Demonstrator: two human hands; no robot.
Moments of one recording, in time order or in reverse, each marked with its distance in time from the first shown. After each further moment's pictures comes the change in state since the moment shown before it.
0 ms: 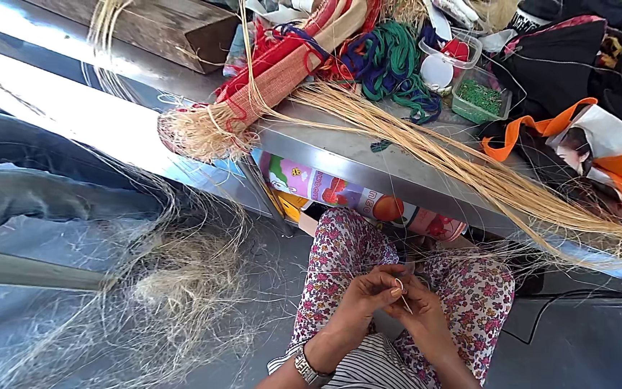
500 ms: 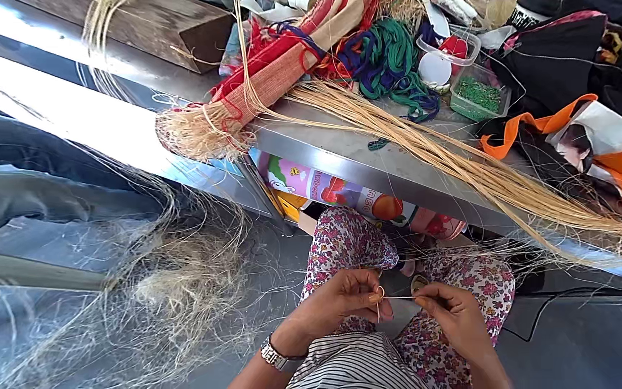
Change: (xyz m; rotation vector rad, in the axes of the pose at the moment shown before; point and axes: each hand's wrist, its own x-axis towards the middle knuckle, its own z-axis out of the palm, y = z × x) left_hand 0.000 0.032 -0.044 0.054 -0.373 -0.183; right_hand 0.003 -0.014 -0.055 -0.264 -0.082 -0.112
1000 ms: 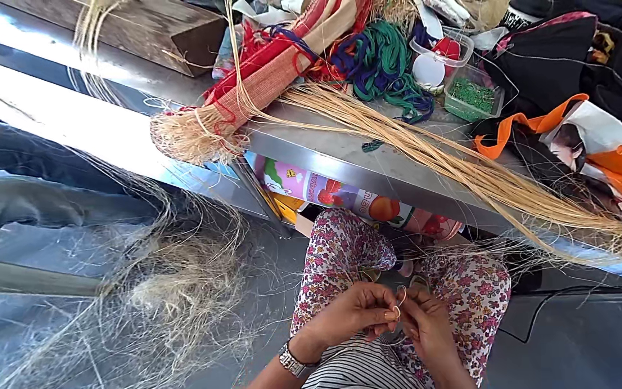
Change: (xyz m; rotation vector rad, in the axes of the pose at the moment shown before) left_hand 0.016 -0.026 0.009 0.107 -0.164 0.082; right_hand -0.011 -0.001 0.053 0.697 0.248 0.442
